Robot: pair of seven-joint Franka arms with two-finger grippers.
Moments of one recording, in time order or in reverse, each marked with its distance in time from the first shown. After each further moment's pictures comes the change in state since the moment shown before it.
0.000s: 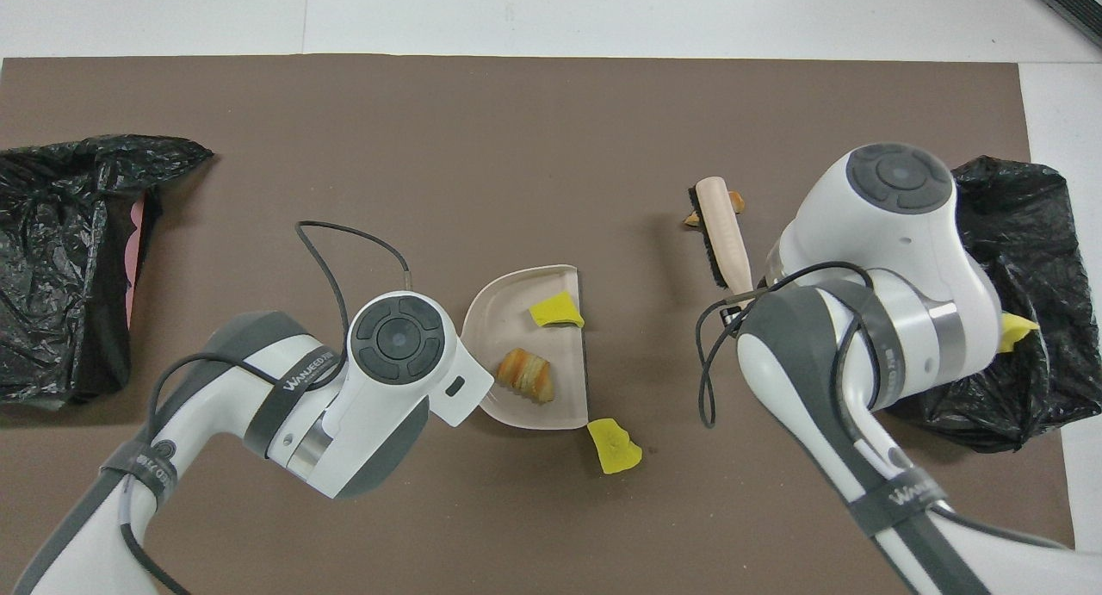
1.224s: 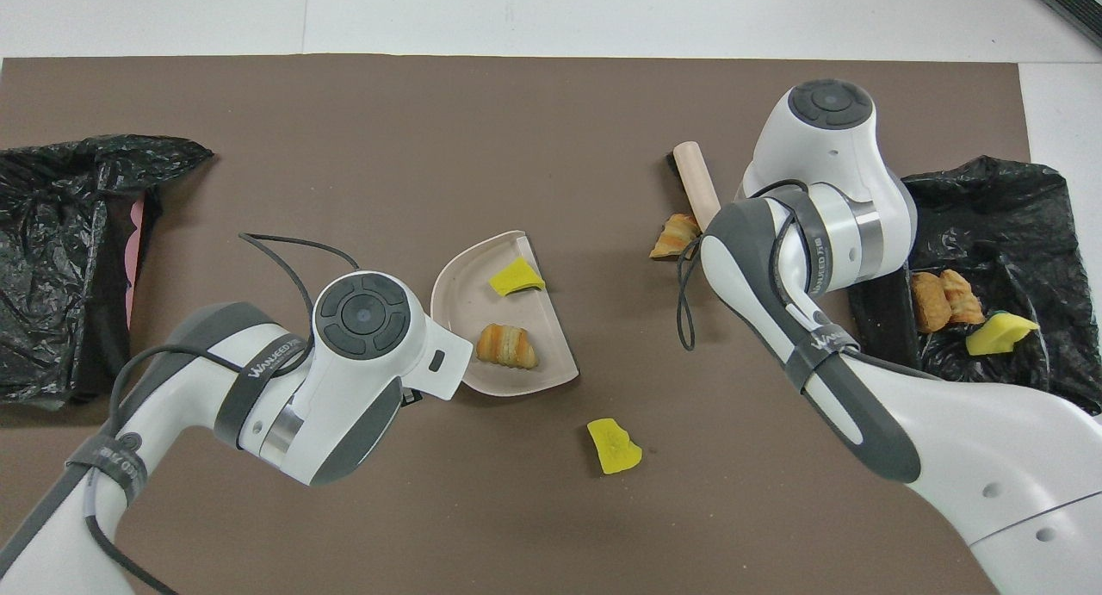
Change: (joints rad) left arm 0.050 -0.005 -0.010 0.001 -0.024 -0.041 -0.271; right arm 0.004 0.301 0.018 0.238 0.013 0.008 -0.068
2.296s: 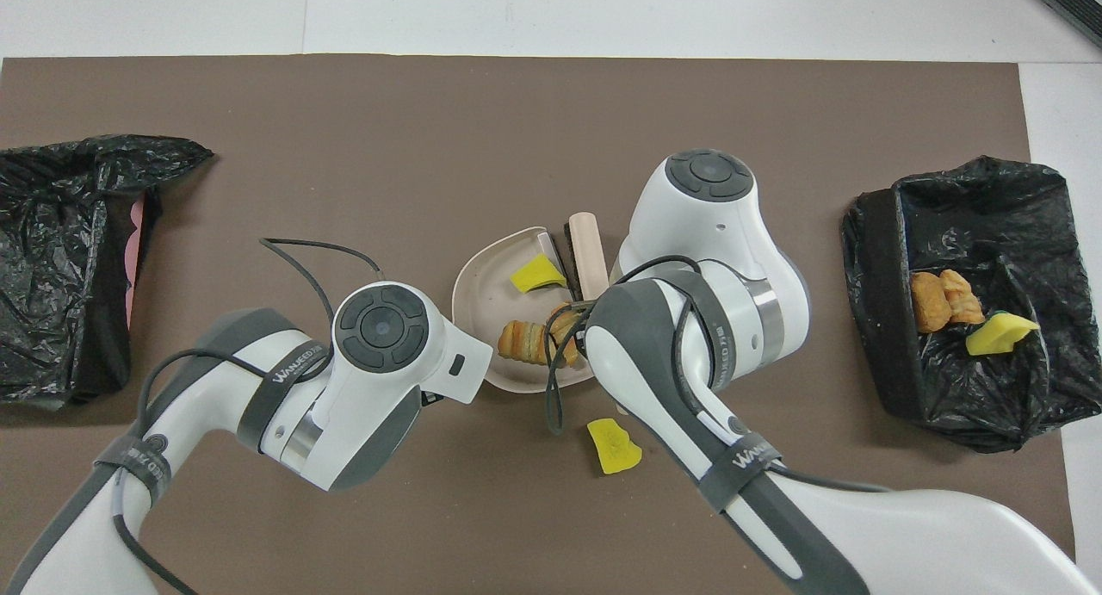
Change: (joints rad) left arm -0.025 0.014 -0.007 -0.001 -0.015 0.066 -0.012; right arm 0.200 -0.152 -0.003 -0.104 0.277 -0.069 0.262
